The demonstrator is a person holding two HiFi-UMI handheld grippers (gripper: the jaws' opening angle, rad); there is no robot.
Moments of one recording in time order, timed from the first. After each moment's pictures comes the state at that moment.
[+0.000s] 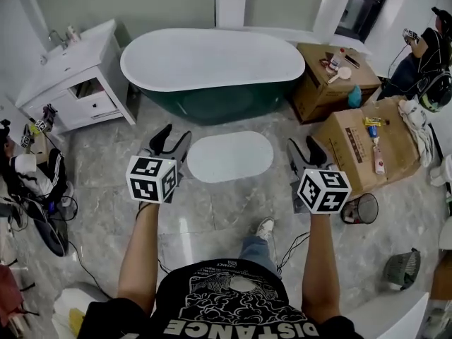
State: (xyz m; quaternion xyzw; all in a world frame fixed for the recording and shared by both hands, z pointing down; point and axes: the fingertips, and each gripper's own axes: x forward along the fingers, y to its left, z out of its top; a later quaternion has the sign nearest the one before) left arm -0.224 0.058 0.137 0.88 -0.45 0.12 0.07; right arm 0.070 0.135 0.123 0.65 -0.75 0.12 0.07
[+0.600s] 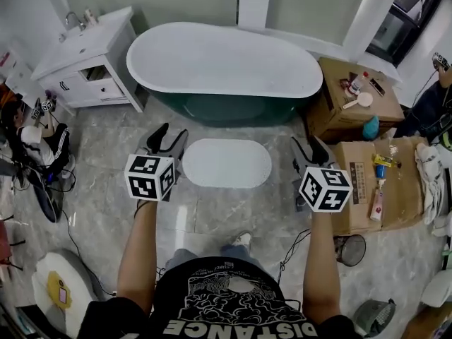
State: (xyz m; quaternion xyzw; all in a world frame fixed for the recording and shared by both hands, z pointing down) left arm -0.117 -0.021 0.139 0.82 -0.55 0.14 0.09; right arm 0.204 -0.007 0.132 0.57 -0.80 0.14 0.09
